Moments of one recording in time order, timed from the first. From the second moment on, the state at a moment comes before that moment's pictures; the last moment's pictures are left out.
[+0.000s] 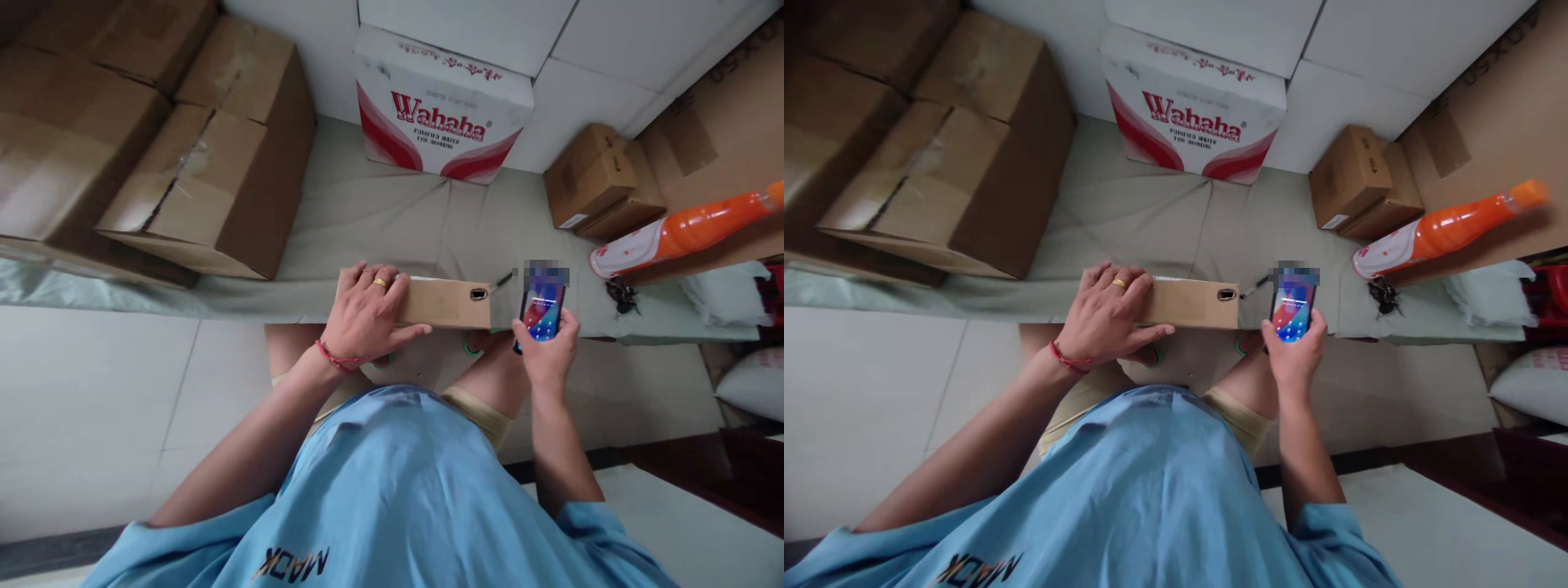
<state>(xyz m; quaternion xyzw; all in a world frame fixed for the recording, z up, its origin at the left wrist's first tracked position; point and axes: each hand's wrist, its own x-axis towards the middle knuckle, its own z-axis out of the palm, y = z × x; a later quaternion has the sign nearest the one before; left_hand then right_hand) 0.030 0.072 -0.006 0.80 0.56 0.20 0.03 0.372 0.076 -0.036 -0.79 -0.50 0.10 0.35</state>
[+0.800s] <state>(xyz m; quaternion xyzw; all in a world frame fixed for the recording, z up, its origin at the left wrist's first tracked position) 0.029 0.069 0.024 0.62 0.71 0.28 0.18 0.455 0.155 -0.054 -0.83 -0.51 0.09 0.21</state>
